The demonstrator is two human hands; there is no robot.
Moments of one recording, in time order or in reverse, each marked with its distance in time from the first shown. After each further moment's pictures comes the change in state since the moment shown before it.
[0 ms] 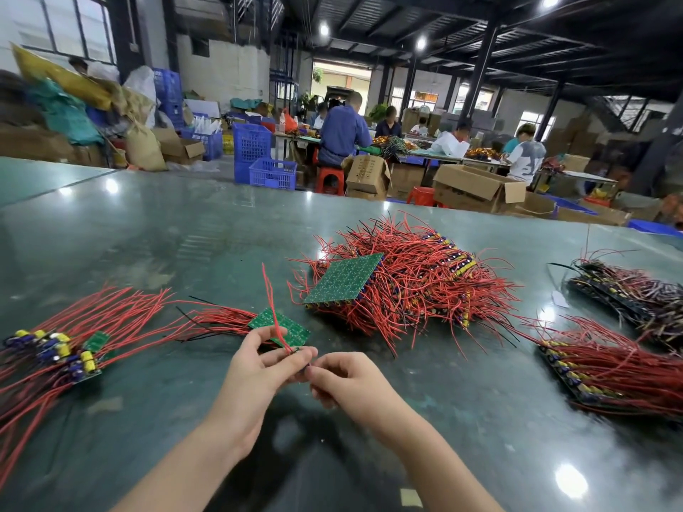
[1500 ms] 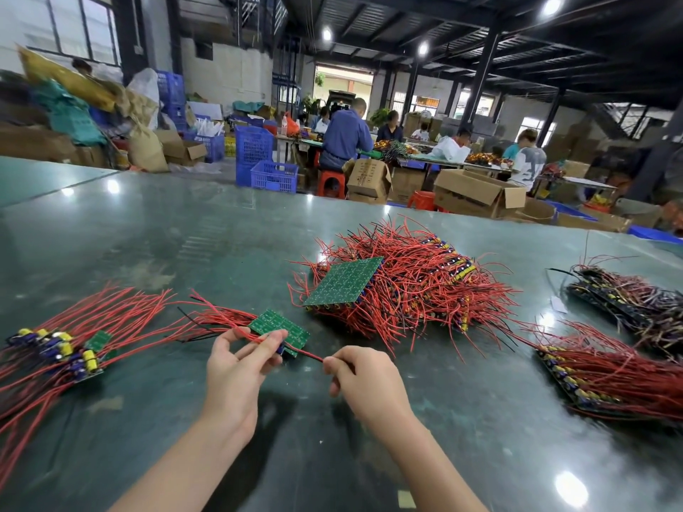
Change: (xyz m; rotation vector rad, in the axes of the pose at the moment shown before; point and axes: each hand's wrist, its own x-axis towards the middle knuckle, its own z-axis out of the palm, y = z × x) left_hand 0.015 -0.005 -0.008 -0.254 0.263 0.120; right_hand -0.001 0.003 -0.010 -0.498 0.263 0.067
